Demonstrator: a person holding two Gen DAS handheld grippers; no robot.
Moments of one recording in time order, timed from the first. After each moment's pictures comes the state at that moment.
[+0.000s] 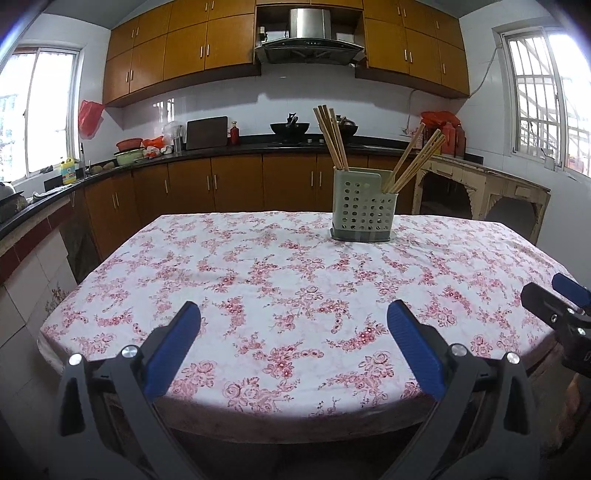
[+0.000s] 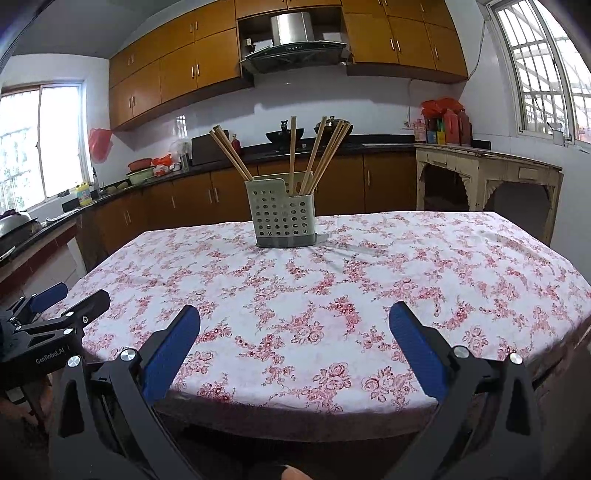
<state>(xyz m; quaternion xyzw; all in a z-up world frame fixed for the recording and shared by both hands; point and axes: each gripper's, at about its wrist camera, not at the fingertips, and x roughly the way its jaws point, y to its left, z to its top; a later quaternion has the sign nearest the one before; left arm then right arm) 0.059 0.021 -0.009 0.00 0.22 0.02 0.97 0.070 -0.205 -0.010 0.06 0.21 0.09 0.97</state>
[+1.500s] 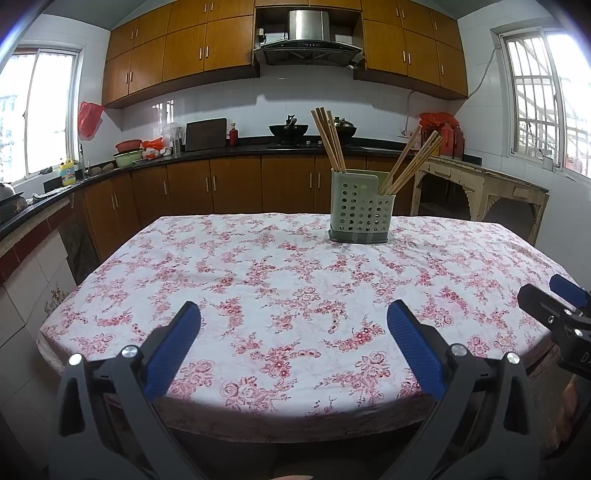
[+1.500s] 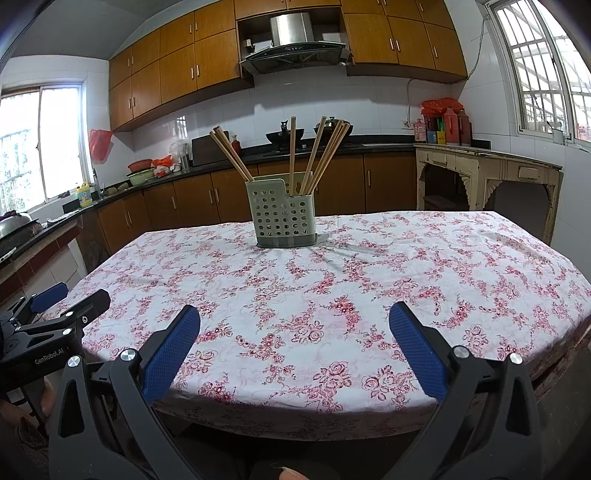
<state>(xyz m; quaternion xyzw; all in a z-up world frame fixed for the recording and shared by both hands) 0.056 0.020 -0.009 0.00 0.22 0.02 0.98 0.071 -0.206 -0.010 0.06 0.21 0.08 0.97</state>
